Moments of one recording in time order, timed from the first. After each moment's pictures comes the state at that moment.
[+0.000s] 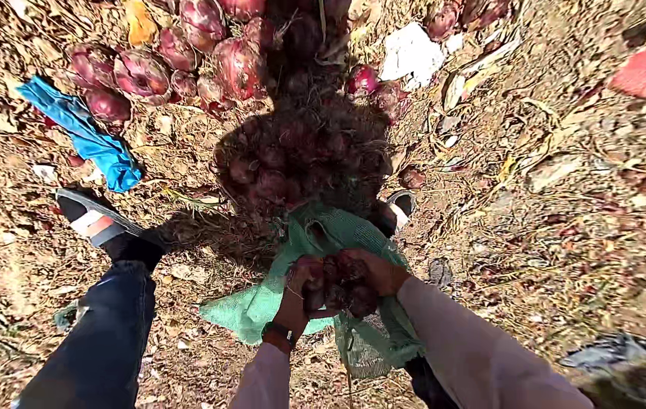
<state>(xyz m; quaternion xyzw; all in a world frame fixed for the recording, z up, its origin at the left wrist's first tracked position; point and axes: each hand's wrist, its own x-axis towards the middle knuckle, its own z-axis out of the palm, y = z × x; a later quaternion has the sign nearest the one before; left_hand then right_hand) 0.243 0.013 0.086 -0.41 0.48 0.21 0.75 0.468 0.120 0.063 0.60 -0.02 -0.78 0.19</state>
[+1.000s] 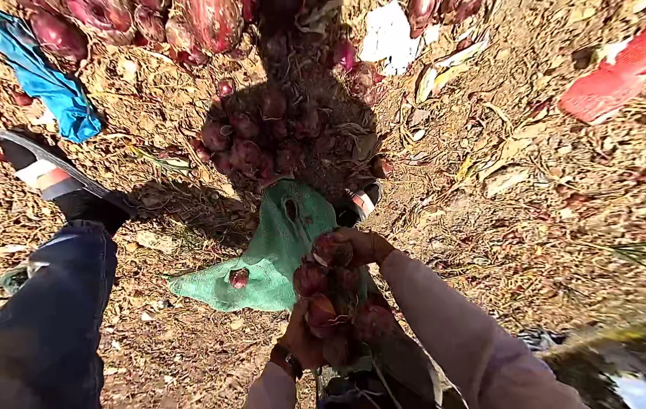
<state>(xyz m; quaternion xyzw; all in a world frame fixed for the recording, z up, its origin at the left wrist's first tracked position) 0.339 -0.027 0.197 -0.52 0.20 0.38 0.74 0.474 0.191 0.093 0.38 0.04 -0.89 0.26</state>
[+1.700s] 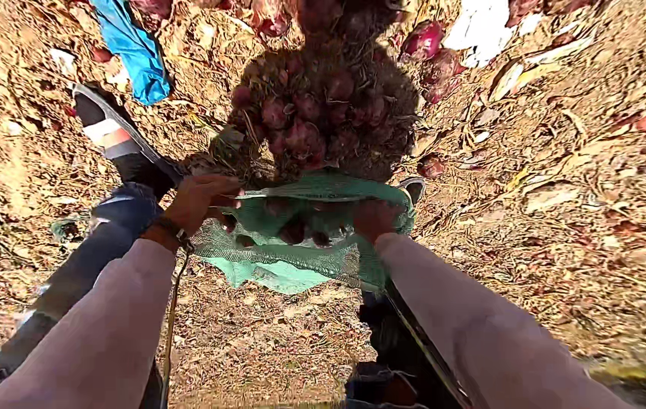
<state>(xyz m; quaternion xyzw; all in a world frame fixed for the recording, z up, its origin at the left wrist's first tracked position) 0.007 0.056 0.071 0.00 0.71 0.14 0.69 0.418 0.147 0.032 0.44 0.64 -0.28 0.57</state>
